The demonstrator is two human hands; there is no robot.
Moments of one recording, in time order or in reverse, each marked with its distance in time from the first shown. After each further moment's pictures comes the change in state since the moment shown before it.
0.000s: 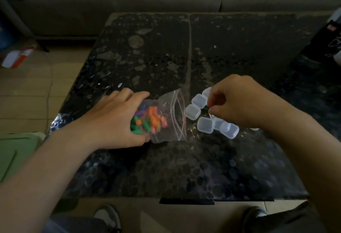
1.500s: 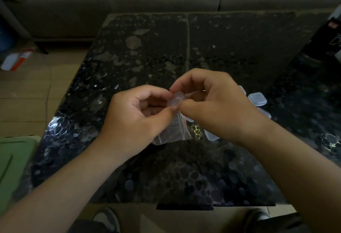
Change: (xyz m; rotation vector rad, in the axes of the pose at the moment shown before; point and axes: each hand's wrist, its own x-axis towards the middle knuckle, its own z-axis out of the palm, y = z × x) left_hand -0.005 0.062 0.017 -1.198 0.566 0.222; right_hand -0.012 -0.034 0.020 0.776 0.098 -0.248
